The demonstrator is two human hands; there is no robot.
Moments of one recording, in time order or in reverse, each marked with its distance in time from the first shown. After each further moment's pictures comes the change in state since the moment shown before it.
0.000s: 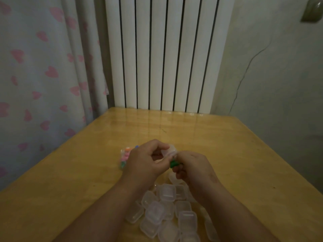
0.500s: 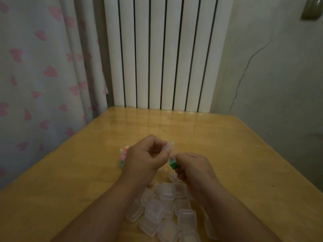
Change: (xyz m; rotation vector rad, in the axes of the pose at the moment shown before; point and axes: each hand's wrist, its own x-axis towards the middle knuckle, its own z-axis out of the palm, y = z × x) left_hand 0.001 0.005 0.001 -0.072 0.077 0.005; right_hand 0.003 0.003 0.000 0.008 0.089 0.081
